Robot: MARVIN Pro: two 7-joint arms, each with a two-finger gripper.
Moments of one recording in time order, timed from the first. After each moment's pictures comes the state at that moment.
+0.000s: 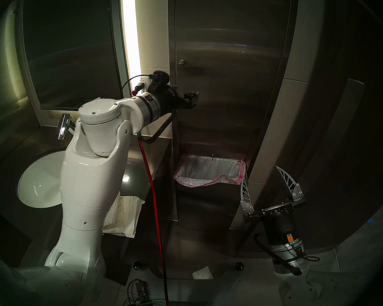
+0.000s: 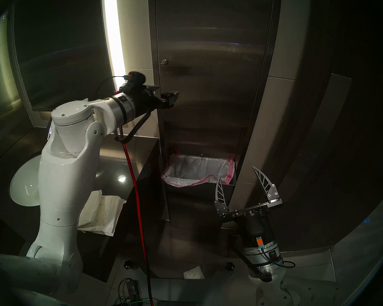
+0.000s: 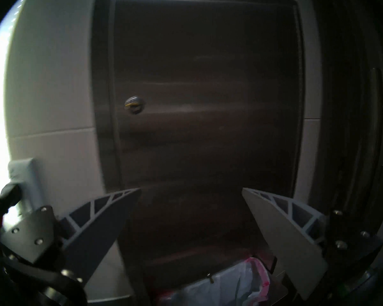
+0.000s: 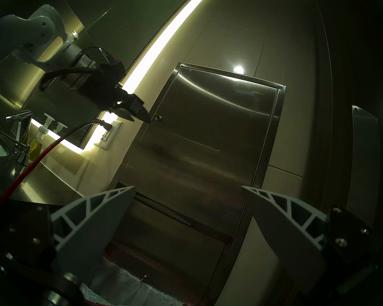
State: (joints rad) left arm 1.25 -1.36 -1.51 -2.05 -0.28 0.78 -0.31; right arm -2.13 -0.53 0.92 -2.18 -0.37 -0.38 -1.15
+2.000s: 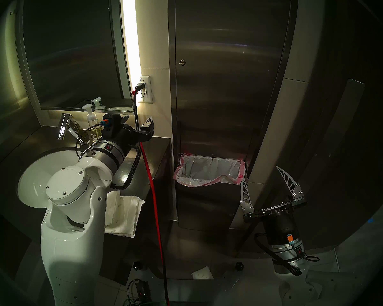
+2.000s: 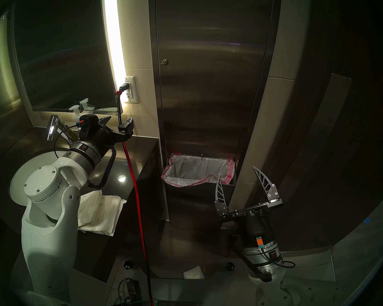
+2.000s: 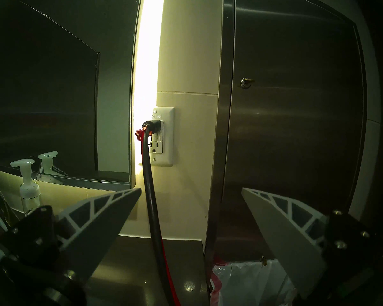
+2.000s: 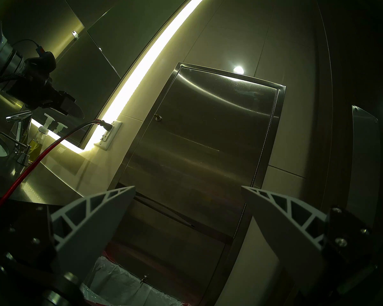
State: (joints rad) left arm 1.76 -1.46 -1.66 -2.30 -0.21 0.49 -0.13; right arm -2.13 -0.53 0.92 -2.18 -0.37 -0.38 -1.15
